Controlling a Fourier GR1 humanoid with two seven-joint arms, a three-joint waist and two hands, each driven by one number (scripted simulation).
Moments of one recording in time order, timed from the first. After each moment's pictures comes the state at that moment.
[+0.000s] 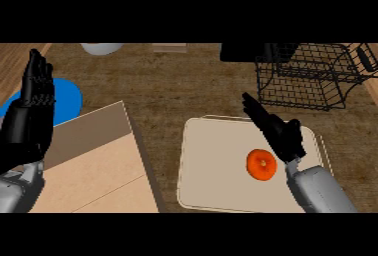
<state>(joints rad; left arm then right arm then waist) -0.23 0.53 -0.20 -1.66 0.27 0.37 -0.19 -0.29 -0.25 0.30 -1.33 -0.20 0.05 0.07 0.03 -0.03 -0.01</state>
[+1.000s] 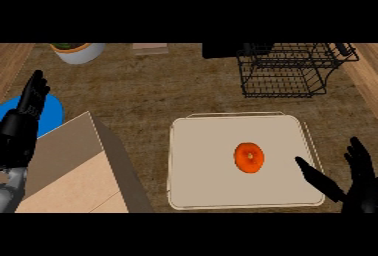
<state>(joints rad) -0.15 0.62 -0.18 -1.57 0.20 0.39 0.01 0.19 -0.26 0.06 -1.64 0.13 -0.72 0.22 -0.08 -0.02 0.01</state>
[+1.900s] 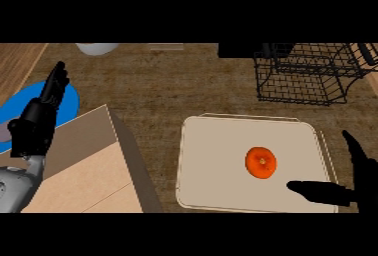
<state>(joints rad) -0.25 0.57 -0.23 -1.54 0.15 0.36 0.06 0.08 -0.53 0.25 -1.98 0.40 -0.32 1.10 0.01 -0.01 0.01</state>
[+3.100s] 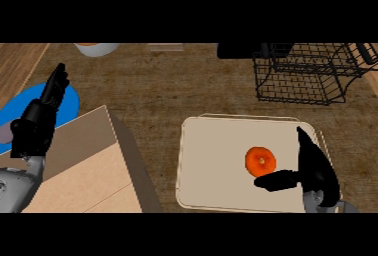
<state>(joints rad) -0.24 0.55 -0.21 -1.53 0.12 0.34 0.07 -0.09 -0.33 0.37 -1.79 0.57 -0.13 1.25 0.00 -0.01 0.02</state>
